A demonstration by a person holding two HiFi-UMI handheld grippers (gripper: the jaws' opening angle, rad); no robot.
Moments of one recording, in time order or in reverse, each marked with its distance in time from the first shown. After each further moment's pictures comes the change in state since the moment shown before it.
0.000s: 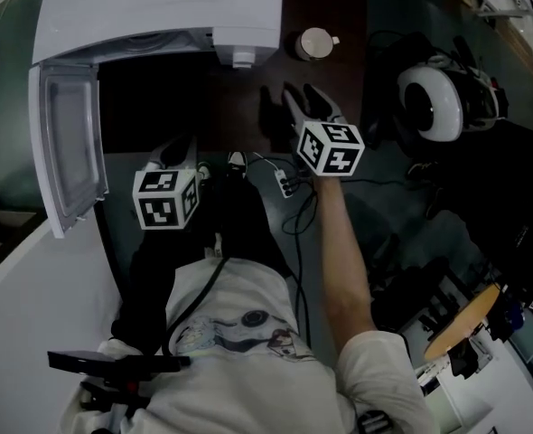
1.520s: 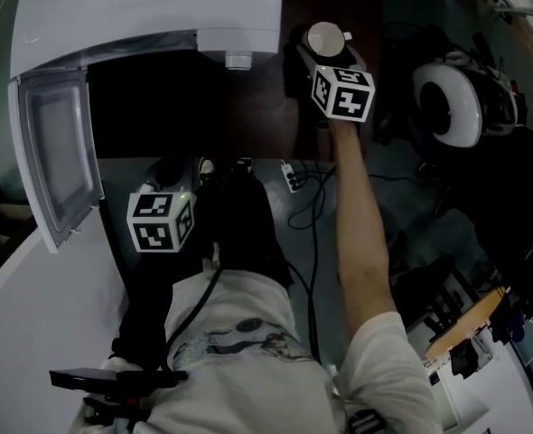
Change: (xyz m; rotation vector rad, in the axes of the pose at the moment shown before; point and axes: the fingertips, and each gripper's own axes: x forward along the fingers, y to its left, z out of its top) left arm 0.003 0.002 -0.031 -0.002 0.097 0.022; right arm 0.089 -0.090 0.037 -0.125 0.035 -0.135
